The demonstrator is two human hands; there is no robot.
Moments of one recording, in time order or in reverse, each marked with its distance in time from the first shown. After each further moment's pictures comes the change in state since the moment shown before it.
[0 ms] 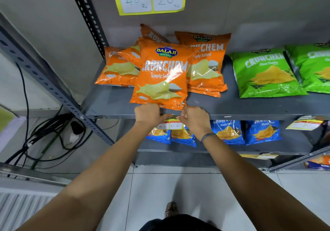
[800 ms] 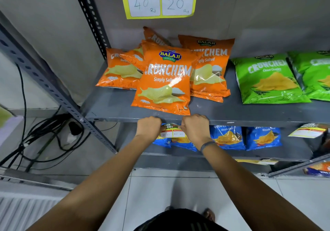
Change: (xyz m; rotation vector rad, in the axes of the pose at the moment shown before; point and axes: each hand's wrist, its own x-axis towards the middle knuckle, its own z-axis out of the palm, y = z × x) left_hand -0.008 -0.015 0.034 0.092 -0.074 0.157; right_hand -0.002 -0.005 0.012 -0.345 -0.038 -0.093
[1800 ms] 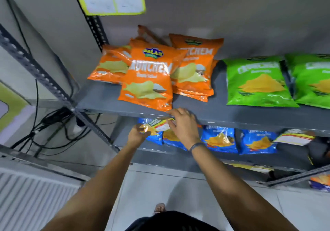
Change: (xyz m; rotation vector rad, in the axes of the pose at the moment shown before) left_hand -0.027 0.038 0.049 -1.206 -0.024 -0.689; right_hand -0.017 0.045 -0.002 0.431 0.072 -0.123
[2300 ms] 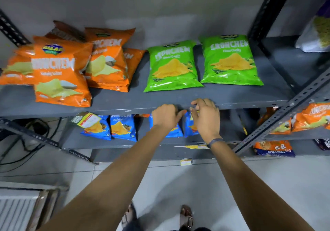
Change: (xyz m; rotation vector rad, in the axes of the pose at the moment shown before) left_hand -0.149 0.173 0.295 0.842 0.008 0.675; right_hand -0.118 0.249 -0.163 -0.053 0.289 0.332
